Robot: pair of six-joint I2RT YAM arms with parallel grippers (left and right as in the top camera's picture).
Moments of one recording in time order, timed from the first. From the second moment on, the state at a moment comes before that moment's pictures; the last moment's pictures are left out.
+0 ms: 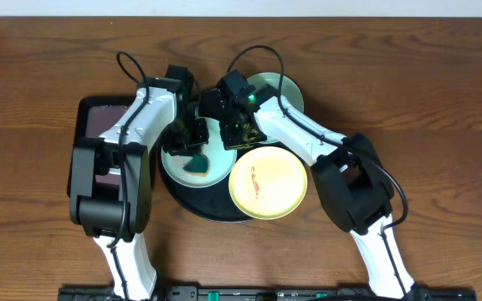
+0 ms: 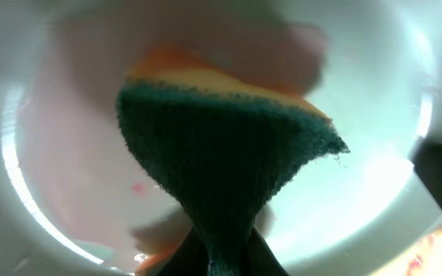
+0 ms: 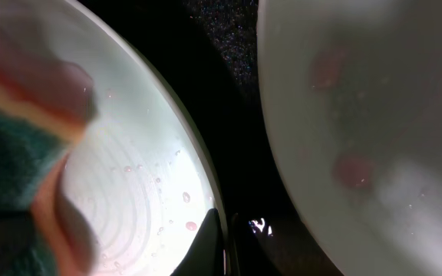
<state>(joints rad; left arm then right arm) -0.16 2.02 1.41 -1.02 0.22 -0.29 0.66 2.32 1.82 -0.85 -0.21 0.45</state>
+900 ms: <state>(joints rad) -0.16 2.02 1.41 -1.03 0.21 -0.19 0.66 2.32 1.82 -0.85 -0.21 0.44</state>
